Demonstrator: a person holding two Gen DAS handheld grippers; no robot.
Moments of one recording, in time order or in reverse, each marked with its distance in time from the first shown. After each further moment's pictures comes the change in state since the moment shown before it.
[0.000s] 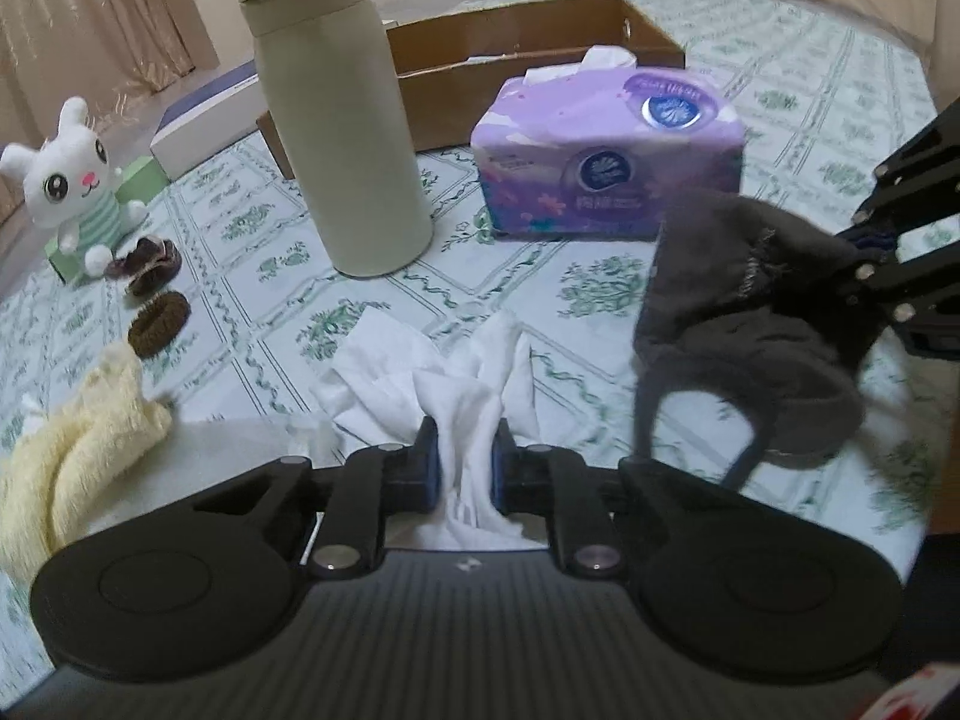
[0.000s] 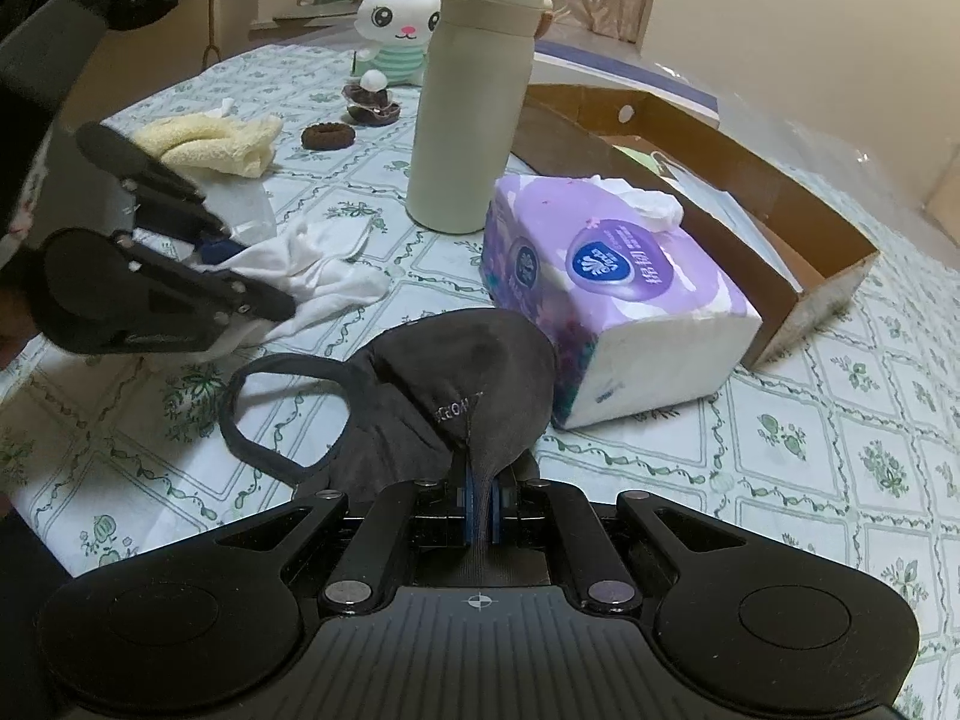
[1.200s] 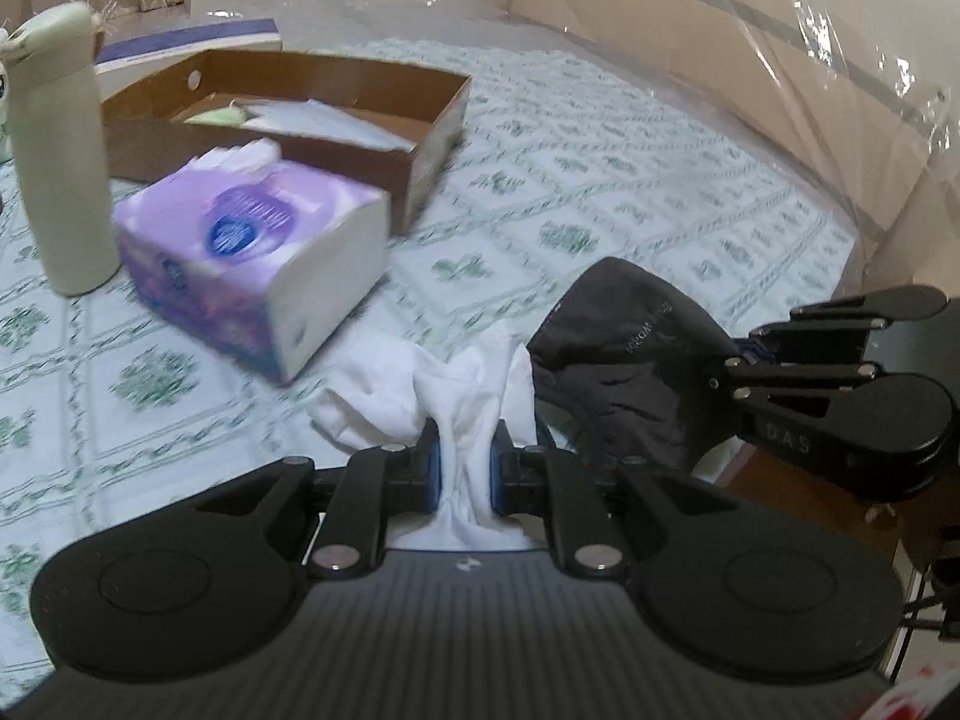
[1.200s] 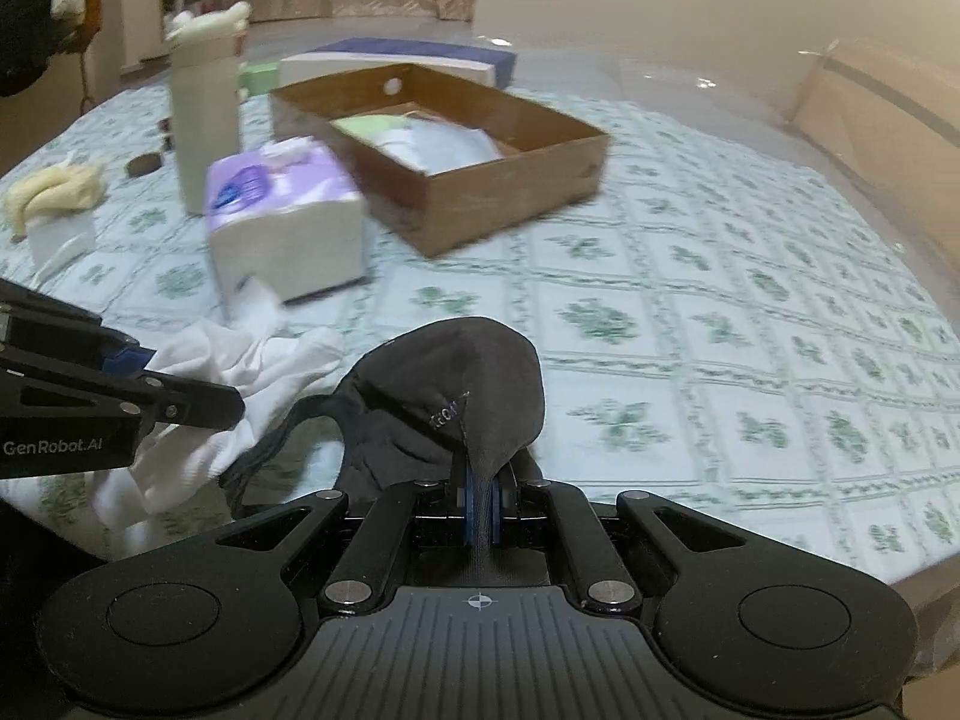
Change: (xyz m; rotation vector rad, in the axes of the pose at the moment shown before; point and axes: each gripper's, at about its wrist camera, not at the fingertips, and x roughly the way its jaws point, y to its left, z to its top) left arm -0.013 -0.168 0.081 -0.345 -0.068 -0.217; right arm -0.082 -0.147 -0.072 0.184 0.003 -0.168
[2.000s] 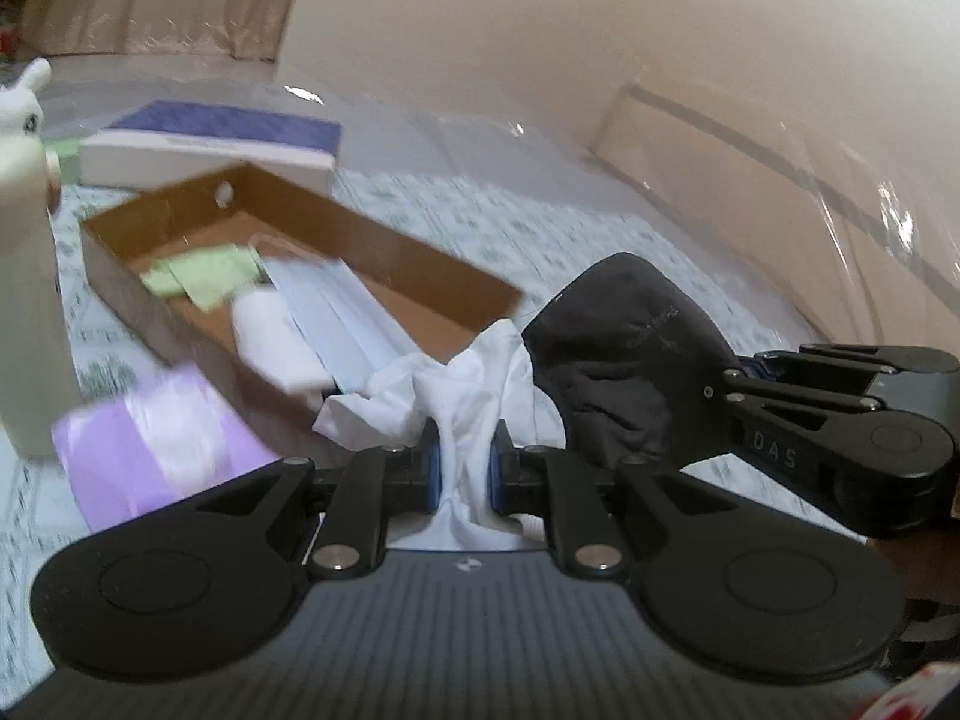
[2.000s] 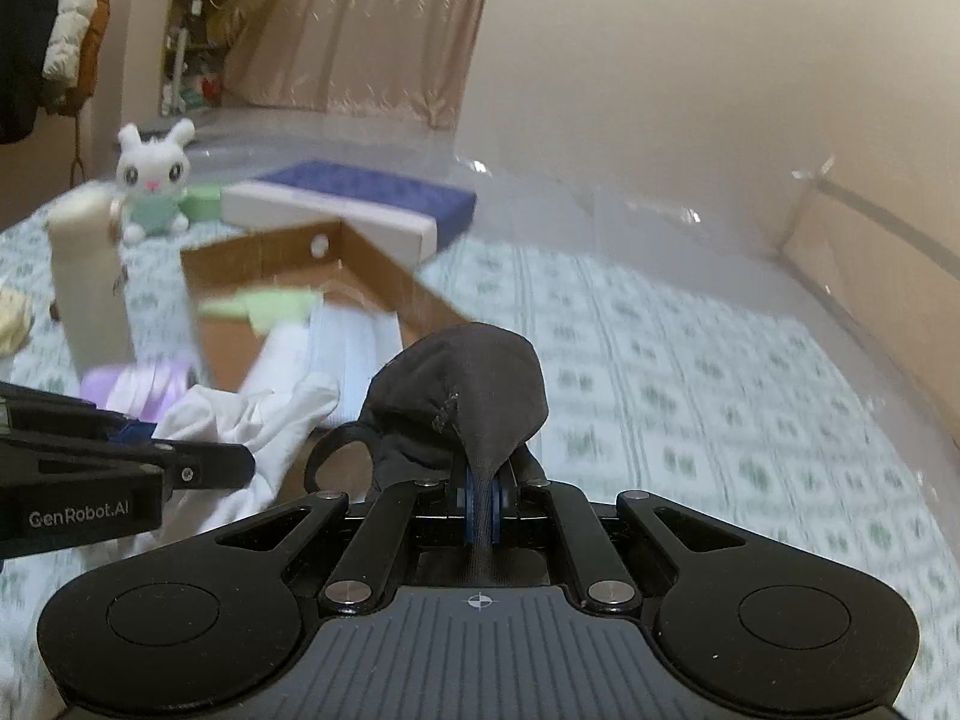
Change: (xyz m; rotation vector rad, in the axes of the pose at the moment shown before) left arm 0.045 0.002 0.126 -0.235 -0.246 0.075; right arm 0.036 -0.074 0.142 -0.097 -0.228 -0.019
